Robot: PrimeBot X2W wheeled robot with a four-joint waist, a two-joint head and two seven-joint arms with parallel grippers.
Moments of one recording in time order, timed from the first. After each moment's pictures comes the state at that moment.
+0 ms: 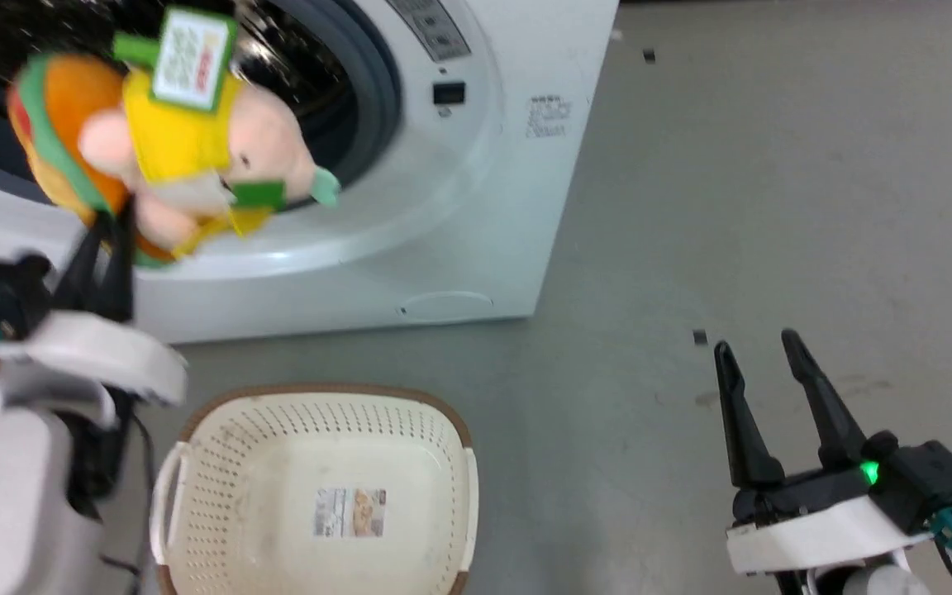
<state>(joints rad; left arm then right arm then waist) -0.37 0.39 -0.06 0.12 -0.34 0.02 -0.07 -0.05 -0.05 0.10 -0.02 0.20 0.13 -0.26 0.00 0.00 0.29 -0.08</state>
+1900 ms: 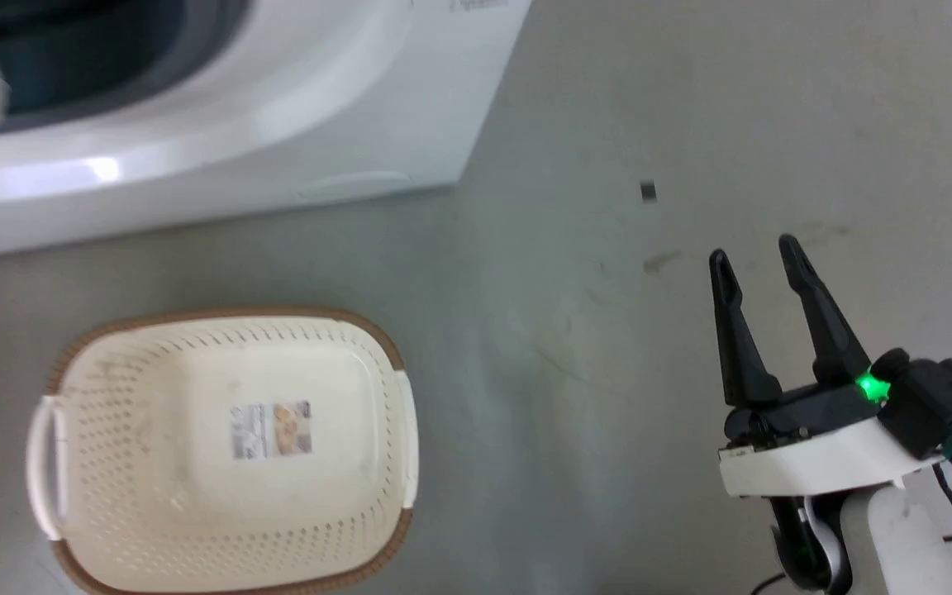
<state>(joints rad) -1.25 0.57 -0.35 0.93 -0.41 -0.13 0.12 -0.23 -0.05 0.12 0.00 0.26 0.13 -0.26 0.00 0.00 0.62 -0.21</state>
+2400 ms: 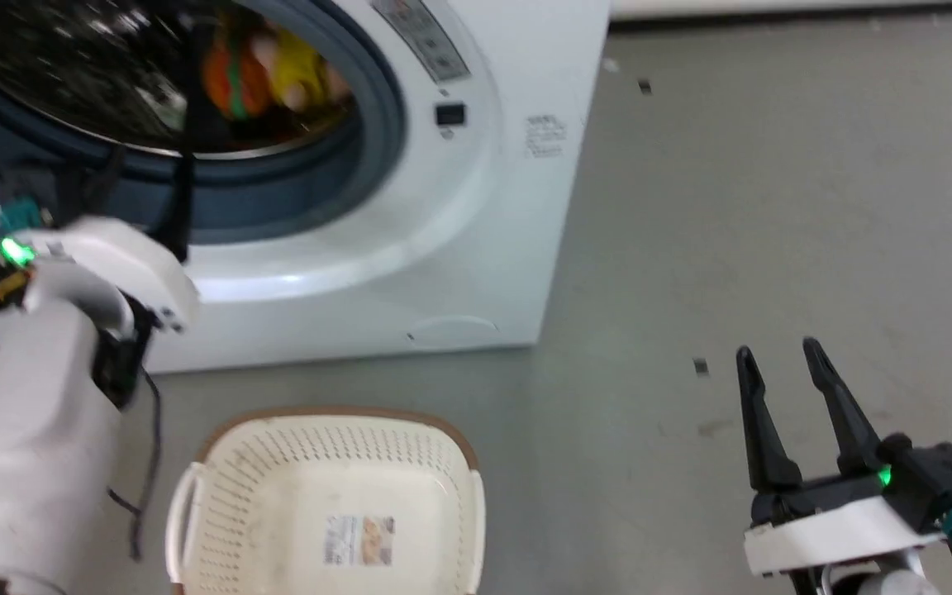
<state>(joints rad) -0.85 0.43 -0.38 0.85 -0.54 -0.11 -0.21 -0.07 -0.05 0.06 0.03 0.19 0.13 -0.26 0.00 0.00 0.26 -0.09</state>
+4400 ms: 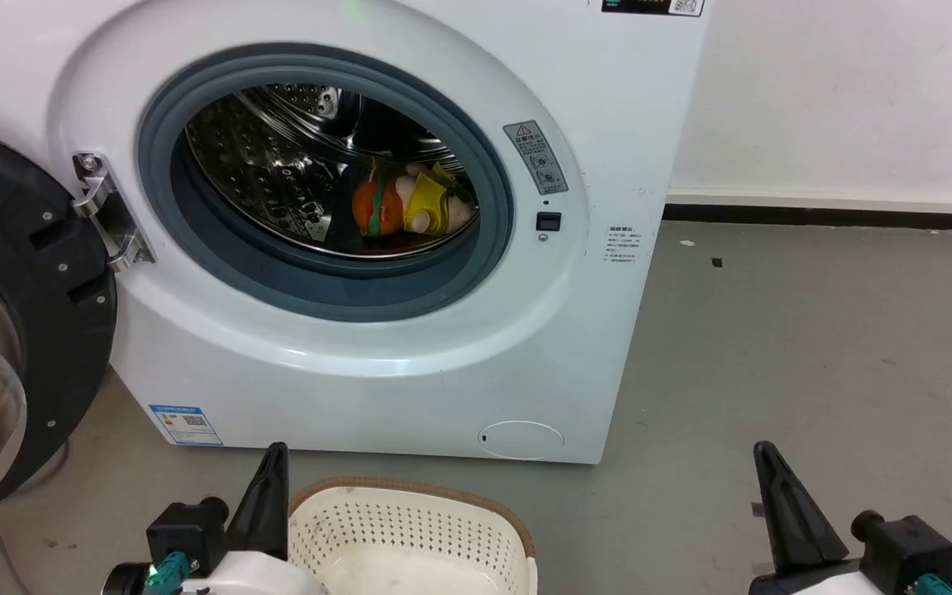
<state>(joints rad) 0.00 0.23 -0.24 0.16 -0.39 0.12 -0.21 0.09 -0.05 0.05 0.05 0.16 0.13 -0.21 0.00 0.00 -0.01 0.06</state>
